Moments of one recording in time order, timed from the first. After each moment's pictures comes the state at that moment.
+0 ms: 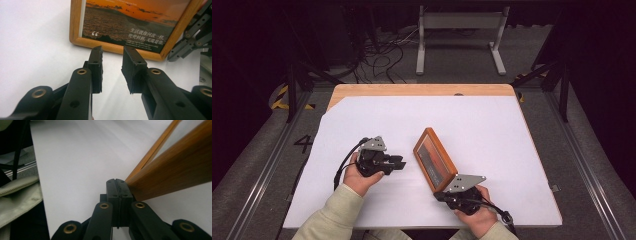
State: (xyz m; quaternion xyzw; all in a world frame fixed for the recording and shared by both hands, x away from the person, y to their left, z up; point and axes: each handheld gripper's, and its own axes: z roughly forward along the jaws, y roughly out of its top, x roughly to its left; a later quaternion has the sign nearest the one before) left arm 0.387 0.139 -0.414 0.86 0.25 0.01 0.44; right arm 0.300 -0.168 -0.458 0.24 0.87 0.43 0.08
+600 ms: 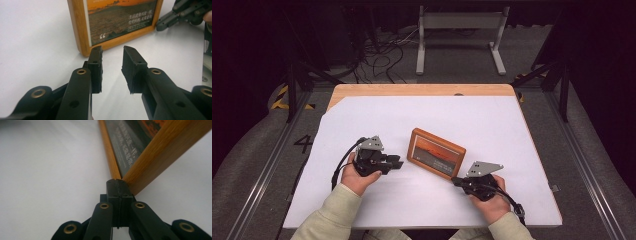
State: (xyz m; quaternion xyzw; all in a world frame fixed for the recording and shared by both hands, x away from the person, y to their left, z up) left arm 0.388 0.146 -0.416 0.86 0.26 0.01 0.44; right arm 0.329 -0.212 -0.454 0.30 0.85 0.41 0.12
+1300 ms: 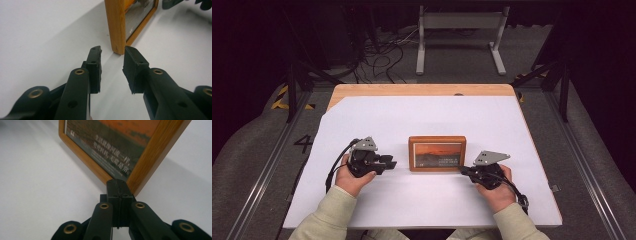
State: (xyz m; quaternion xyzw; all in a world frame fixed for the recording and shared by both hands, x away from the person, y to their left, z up) left arm 0.385 0.162 -0.419 0.86 0.29 0.03 0.42; right arm 0.350 -0.231 -0.439 0.31 0.85 0.41 0.16
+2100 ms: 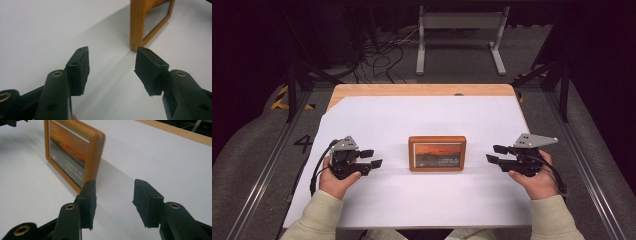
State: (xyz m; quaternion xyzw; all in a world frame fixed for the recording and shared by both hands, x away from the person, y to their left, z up) left arm 0.378 0.204 -0.414 0.82 0.34 0.07 0.44; right arm 0.357 -0.311 -0.383 0.34 0.81 0.44 0.17
